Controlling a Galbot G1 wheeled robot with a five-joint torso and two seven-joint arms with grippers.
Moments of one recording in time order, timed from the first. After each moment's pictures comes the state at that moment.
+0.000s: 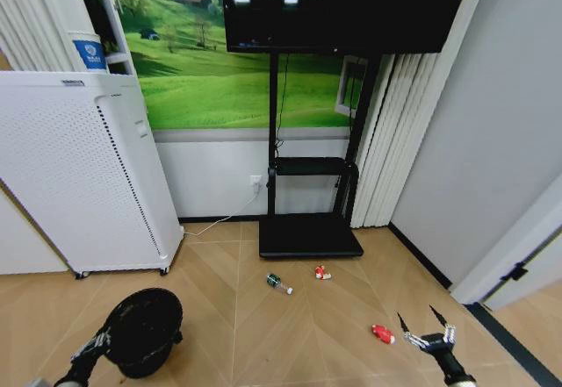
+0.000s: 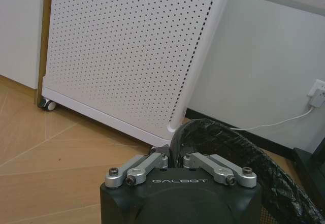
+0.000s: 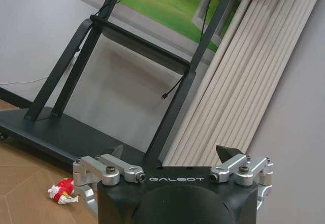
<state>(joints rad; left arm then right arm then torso) 1.81 -0.87 -0.76 -1.67 -1.13 -0.26 -0.02 -1.59 0.89 0.58 1.30 0.21 0.80 0.15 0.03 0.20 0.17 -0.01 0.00</state>
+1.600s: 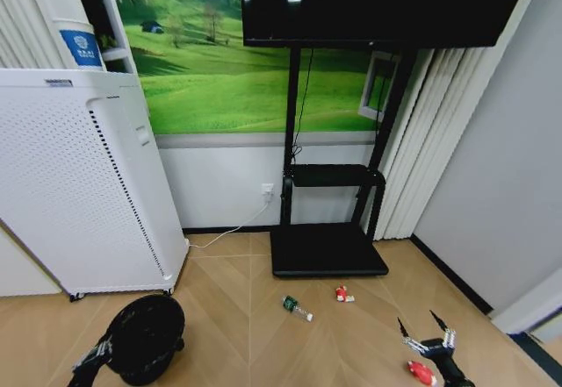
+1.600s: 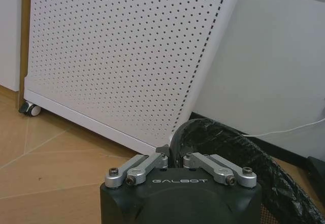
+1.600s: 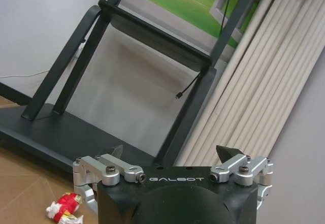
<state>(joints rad) 1.82 -0.92 -0.75 -1.65 -1.10 -0.28 0.01 -1.60 0.90 0.55 1.29 0.15 0.80 0.19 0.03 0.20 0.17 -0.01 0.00</state>
